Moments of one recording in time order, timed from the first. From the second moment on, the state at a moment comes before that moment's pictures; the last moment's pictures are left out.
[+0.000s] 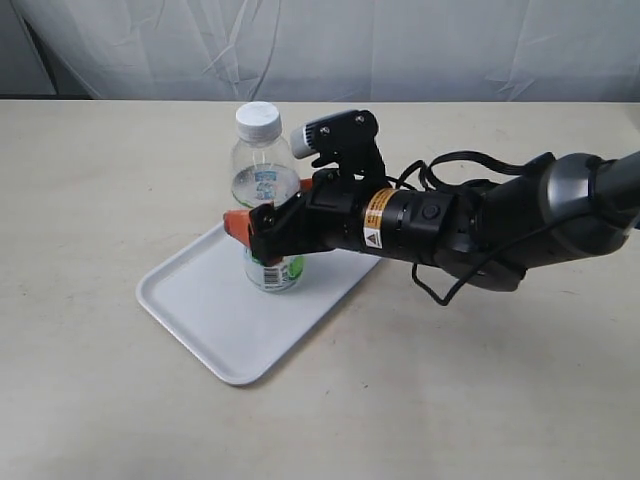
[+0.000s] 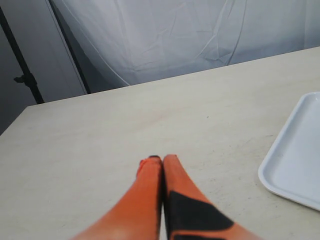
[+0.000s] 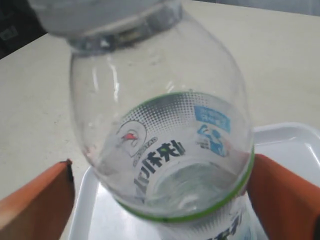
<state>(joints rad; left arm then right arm) -0.04 0.00 0.00 0.05 0.25 0.12 0.77 1.88 -0.84 -0.54 -0.63 0.59</state>
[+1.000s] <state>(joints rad) -0.04 0.00 0.00 0.05 0.25 0.12 0.81 1.61 -0.84 -0.70 0.16 0.77</state>
